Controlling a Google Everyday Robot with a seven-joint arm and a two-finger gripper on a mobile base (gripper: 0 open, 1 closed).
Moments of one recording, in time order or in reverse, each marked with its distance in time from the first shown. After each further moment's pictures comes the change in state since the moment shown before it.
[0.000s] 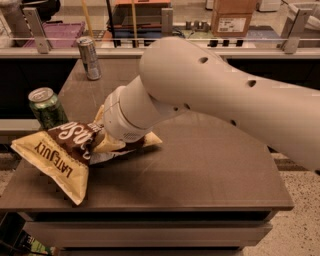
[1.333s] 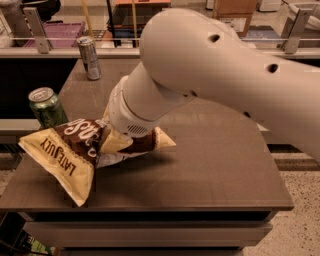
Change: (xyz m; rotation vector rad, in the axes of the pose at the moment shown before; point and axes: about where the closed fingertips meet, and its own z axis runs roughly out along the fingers) arm 0.005 0.006 -0.035 -0.026 0.106 0.103
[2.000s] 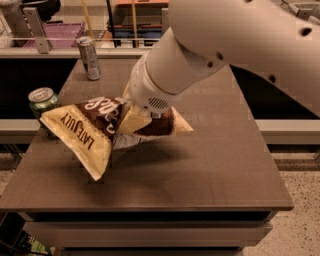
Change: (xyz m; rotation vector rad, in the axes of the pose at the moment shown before) arm 0.024 -0.035 -0.036 0.015 0.024 0.062
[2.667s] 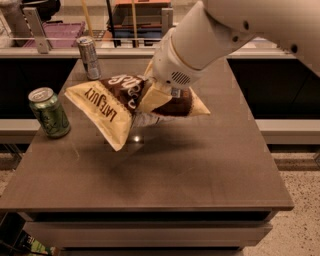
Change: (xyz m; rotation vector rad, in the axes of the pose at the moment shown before) arm 0.028 -0.046 -0.030 0.042 0.011 0.049
